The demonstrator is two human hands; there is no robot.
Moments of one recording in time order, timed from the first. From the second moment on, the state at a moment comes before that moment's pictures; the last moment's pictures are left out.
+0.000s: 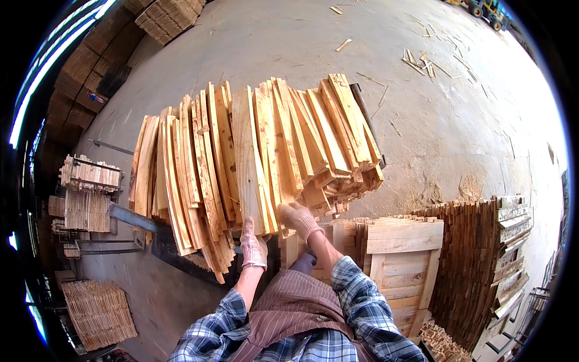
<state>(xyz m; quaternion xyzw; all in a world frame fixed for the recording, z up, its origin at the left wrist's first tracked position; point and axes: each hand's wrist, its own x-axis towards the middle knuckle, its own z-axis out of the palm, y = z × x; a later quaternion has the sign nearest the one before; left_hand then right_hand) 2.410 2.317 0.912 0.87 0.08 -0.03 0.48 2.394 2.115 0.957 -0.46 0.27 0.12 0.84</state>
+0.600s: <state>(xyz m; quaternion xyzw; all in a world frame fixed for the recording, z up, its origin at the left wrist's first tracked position) 2.465 2.217 0.985 0.22 0.05 -0.36 0.91 2.403 1.973 1.016 -0.79 0.24 -0.04 0.57</state>
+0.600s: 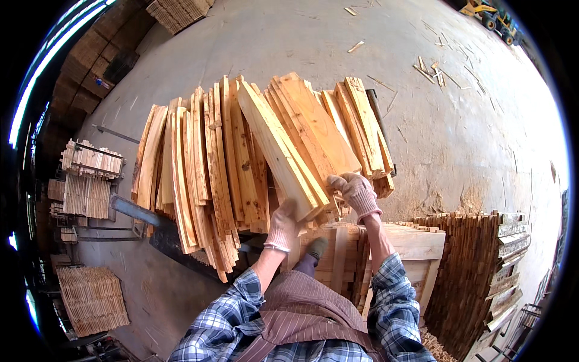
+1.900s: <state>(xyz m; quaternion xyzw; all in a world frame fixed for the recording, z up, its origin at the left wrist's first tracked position) 2.426 2.371 0.915 0.72 0.09 -0.35 0.60 2.301 2.067 0.950 -0.38 0.13 0.22 0.89</state>
